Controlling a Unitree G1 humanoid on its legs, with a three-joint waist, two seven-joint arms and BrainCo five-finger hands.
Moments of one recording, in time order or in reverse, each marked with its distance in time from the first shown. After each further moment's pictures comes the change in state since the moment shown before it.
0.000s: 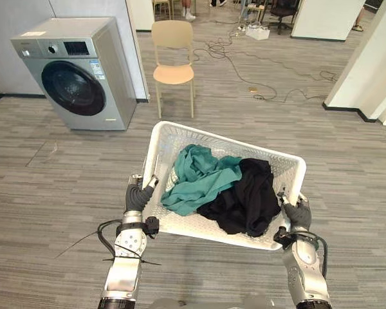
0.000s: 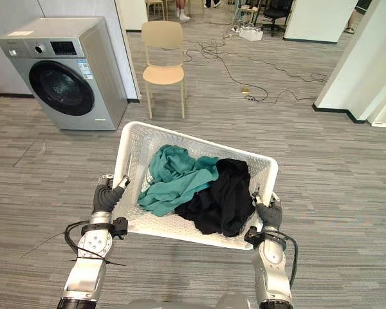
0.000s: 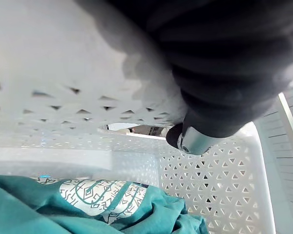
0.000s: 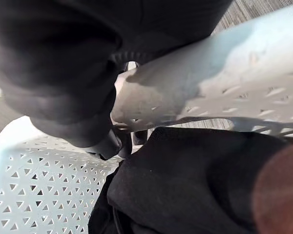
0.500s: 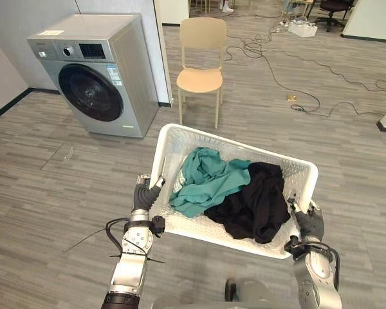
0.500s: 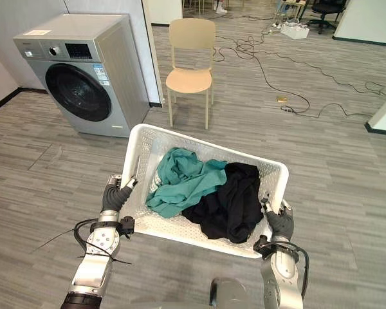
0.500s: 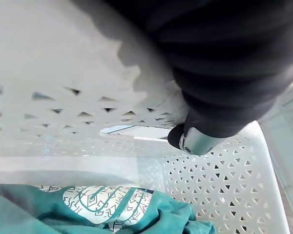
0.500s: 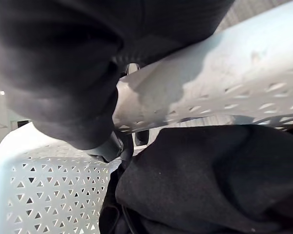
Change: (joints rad) left arm -0.019 -0.029 -0.023 0.071 -0.015 -0.007 0.008; right arm 0.124 -0.052 0.014 -0.144 0.118 0.003 0.000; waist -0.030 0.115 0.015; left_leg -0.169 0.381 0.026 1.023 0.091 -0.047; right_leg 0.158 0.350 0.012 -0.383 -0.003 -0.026
